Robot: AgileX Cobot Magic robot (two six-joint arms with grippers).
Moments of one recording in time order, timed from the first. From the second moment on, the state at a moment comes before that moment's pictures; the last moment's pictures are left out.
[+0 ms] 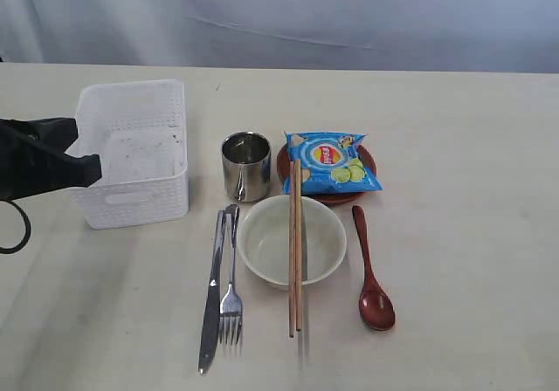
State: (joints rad) left arm -0.43 1.11 -0.35 -0.39 -0.36 0.19; right arm -0.10 0.01 0.00 -0.04 0.33 0.03
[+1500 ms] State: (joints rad) left arm -0.38 0.15 -0.35 -0.36 0.20 0.51; right arm -0.10 0.01 0.00 -0.04 0.33 0.03
